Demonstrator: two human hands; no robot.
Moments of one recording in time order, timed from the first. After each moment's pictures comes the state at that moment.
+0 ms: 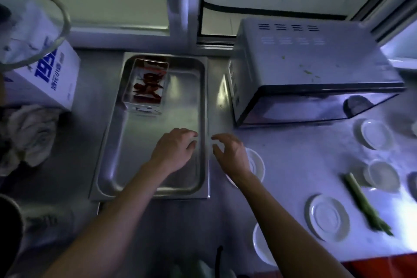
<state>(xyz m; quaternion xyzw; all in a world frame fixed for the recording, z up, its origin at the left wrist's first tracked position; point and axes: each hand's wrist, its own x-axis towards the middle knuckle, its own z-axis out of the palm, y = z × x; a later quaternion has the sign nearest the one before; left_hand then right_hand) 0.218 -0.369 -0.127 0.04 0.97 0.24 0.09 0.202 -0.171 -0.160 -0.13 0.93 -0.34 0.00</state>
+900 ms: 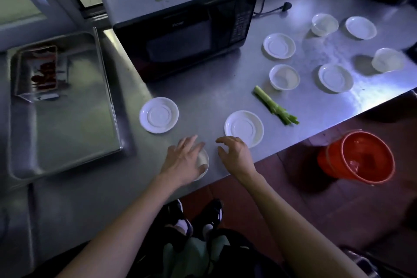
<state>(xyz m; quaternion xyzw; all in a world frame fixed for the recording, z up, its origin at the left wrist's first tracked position) 0.385 -0.086 -0.167 0.22 0.95 0.07 0.20 0.410 0.103 -0.186 0.05 0.93 -0.35 0.02</state>
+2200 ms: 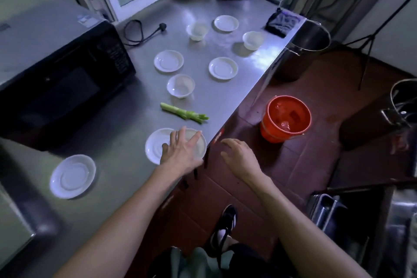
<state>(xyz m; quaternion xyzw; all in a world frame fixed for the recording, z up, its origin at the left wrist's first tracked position) 0.388 0.136 -0.128 0.38 0.91 0.02 0.18 0.527 0.283 -0.150 0.29 0.91 -0.31 0.00</state>
